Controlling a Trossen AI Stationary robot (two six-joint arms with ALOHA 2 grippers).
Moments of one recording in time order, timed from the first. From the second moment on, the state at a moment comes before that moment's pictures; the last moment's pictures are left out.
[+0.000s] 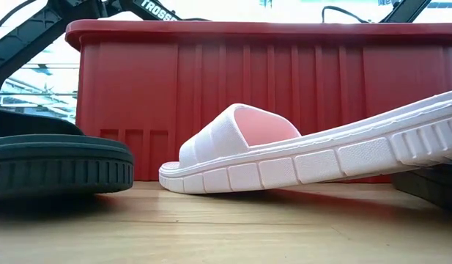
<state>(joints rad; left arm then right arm) 0.34 2.22 1.77 -0.34 -0.04 -0.23 -0.56 1.45 0.62 0.01 -0.24 -0.12</state>
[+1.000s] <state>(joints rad) 0.34 2.21 1.77 -0.42 -0.07 -0.25 -0.56 1.17 0.62 -0.14 -0.23 -0.12</state>
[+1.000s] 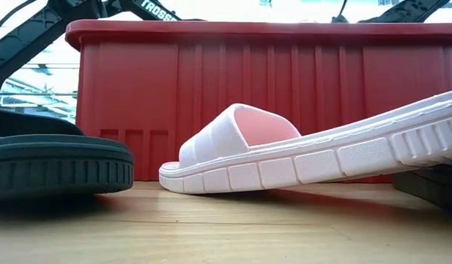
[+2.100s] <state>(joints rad) 0.28 2.19 1.77 -0.40 -0.37 -0.70 -0.56 0.91 0.62 -0.14 -0.23 -0.11</state>
